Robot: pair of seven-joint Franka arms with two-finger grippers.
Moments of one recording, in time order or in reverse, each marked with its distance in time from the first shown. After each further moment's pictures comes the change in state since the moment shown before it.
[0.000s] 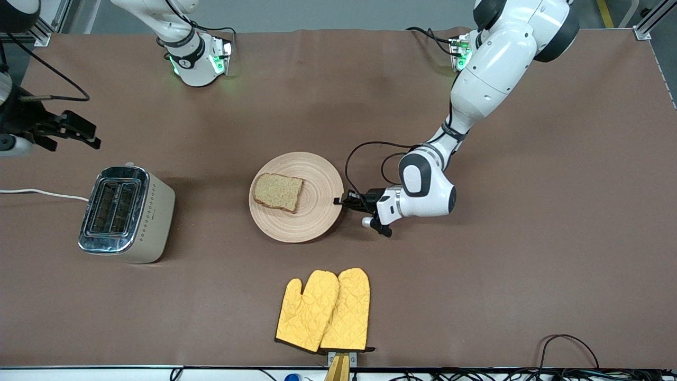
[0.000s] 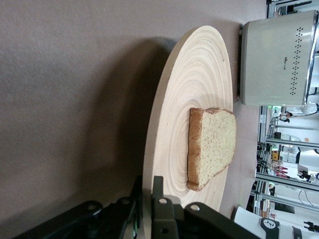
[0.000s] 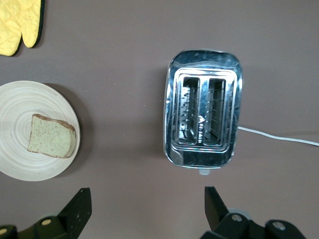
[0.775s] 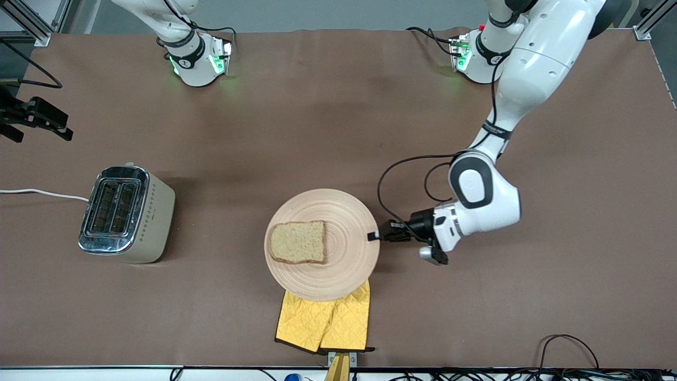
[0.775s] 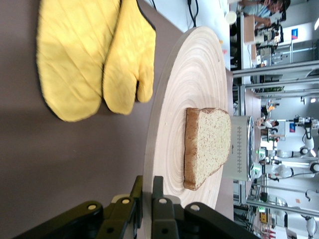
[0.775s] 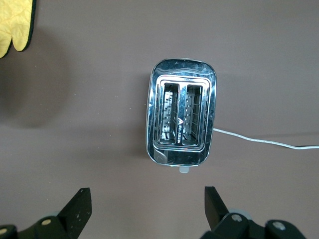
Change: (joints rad) left arm 0.198 -0.169 0.008 0.026 0.010 -0.009 -0.122; right arm -0.021 0.010 0.012 0.080 -0.050 -0.054 -0.022
